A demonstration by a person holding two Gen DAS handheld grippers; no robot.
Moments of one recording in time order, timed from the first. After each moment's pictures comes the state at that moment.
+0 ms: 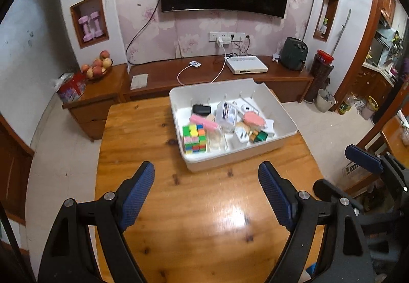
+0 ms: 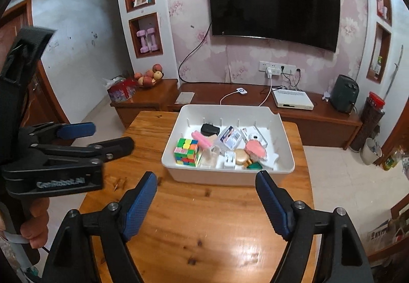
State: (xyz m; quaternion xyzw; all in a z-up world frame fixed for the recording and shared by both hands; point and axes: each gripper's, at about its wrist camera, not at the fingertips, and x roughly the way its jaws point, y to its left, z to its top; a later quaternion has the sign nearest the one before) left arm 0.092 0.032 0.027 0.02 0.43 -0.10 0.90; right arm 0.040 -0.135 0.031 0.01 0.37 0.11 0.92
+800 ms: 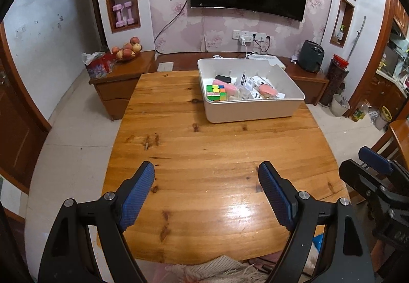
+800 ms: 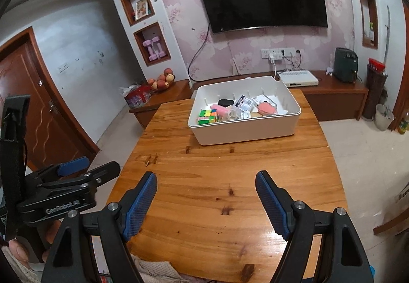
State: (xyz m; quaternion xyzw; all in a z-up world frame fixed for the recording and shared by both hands) left arm -0.034 0.048 -0.013 0.01 0.41 -0.03 0.91; right arm -0.080 -0.144 -0.002 0.09 0.36 0.13 0.92
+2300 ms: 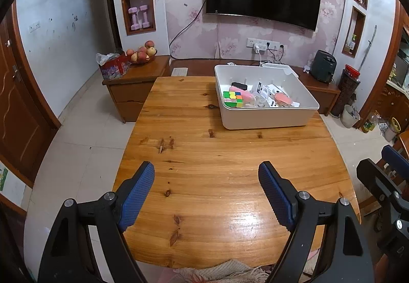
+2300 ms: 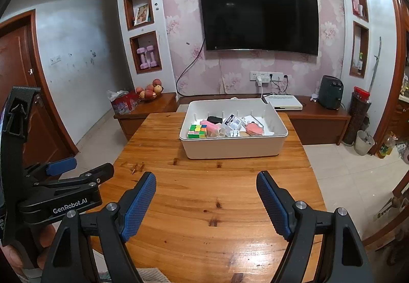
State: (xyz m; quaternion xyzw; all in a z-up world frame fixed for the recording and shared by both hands) left arm -0.035 0.066 -0.018 0.00 0.39 0.01 0.92; right arm -0.089 -0.121 0.010 0.02 0.31 0.08 0.95
